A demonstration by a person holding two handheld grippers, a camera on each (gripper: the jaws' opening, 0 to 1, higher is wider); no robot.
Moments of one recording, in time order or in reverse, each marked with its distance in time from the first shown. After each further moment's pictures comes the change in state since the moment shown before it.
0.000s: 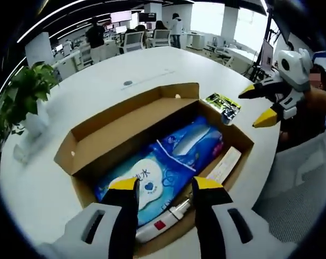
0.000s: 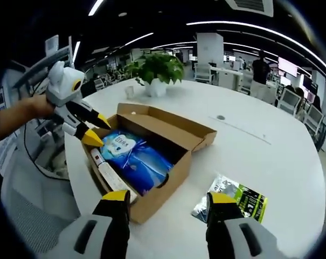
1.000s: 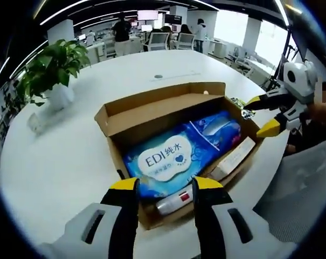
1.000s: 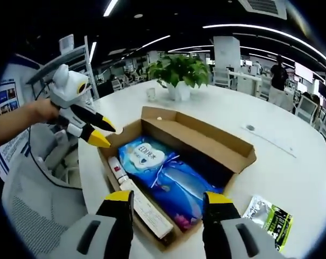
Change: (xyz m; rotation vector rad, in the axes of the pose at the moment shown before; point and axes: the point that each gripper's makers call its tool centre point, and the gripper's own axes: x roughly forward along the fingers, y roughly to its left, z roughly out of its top) left arm -0.042 0.038 -0.040 -0.152 -0.042 0.095; right arm 0.044 0.063 0.025 -0.052 -0.027 0.137
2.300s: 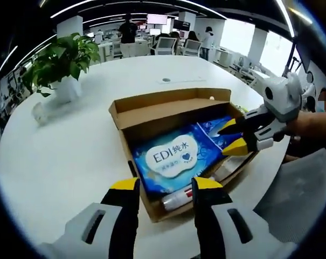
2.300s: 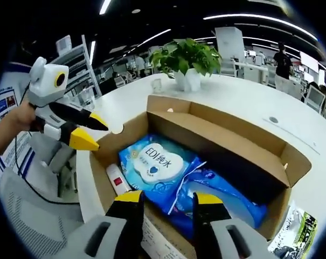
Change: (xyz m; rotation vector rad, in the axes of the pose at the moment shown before) left arm -0.009 0.014 -0.009 -0.071 -0.043 -0.001; right arm 0.079 0.025 0.003 0.050 0.054 0.056
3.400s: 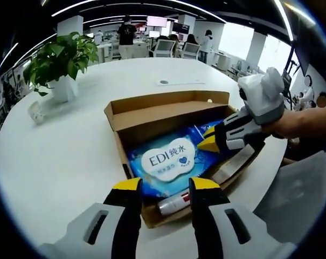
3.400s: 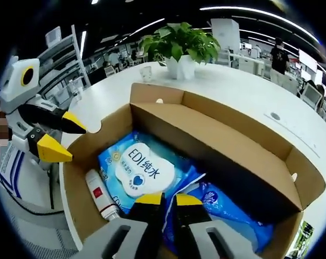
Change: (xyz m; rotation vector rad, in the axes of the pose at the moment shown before) left arm 0.007 -0.002 0.002 -0.007 -0.020 -0.027; right arm 0.039 -0.013 0.005 0.013 0.097 -0.083
